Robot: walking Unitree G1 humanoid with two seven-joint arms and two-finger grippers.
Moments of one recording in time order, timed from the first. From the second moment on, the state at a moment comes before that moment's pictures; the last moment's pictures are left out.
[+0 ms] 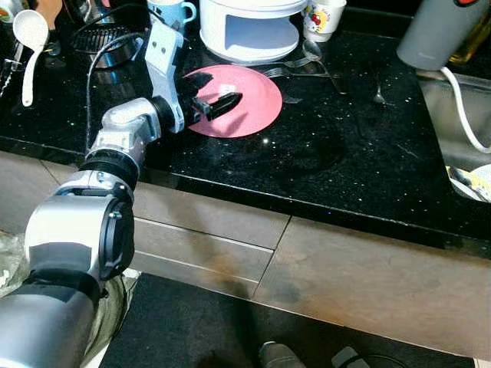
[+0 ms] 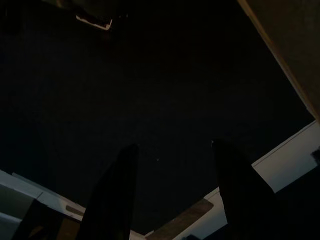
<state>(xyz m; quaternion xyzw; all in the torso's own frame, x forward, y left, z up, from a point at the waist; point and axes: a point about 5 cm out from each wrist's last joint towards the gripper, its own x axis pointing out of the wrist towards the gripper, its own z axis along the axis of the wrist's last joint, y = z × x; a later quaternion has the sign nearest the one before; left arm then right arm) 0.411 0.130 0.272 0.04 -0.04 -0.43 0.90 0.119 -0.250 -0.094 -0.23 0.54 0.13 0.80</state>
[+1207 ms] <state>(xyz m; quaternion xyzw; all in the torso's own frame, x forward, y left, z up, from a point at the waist) 0.404 0.131 0.308 0.10 -0.12 -0.47 0.87 0.128 -0.249 -0.091 -0.24 0.52 0.12 0.81</state>
